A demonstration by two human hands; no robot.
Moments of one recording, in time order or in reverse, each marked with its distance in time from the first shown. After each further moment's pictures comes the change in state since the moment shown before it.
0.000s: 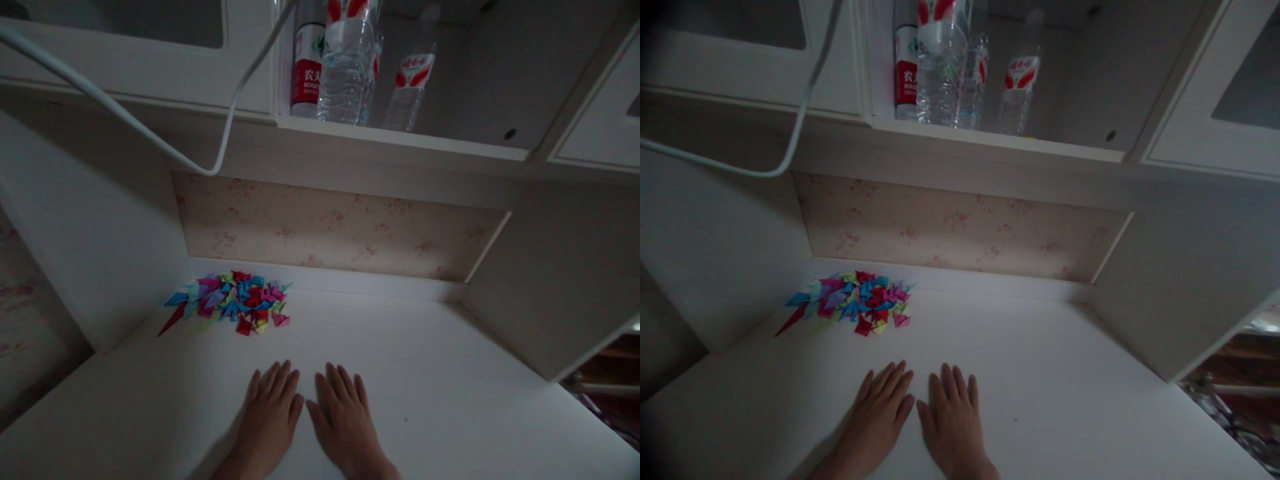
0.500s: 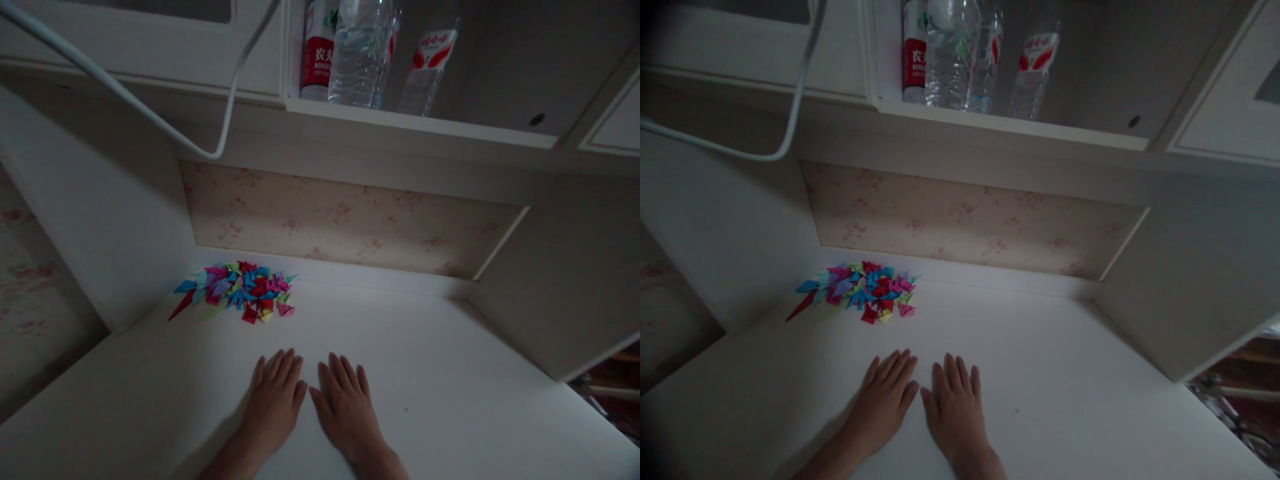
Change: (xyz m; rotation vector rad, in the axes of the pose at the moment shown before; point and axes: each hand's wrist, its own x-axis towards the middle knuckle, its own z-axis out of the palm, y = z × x) left_hand -0.002 0.002 0.001 0.005 0.028 -0.014; right_hand -0.001 0.000 0.000 -0.010 -0.020 0.002
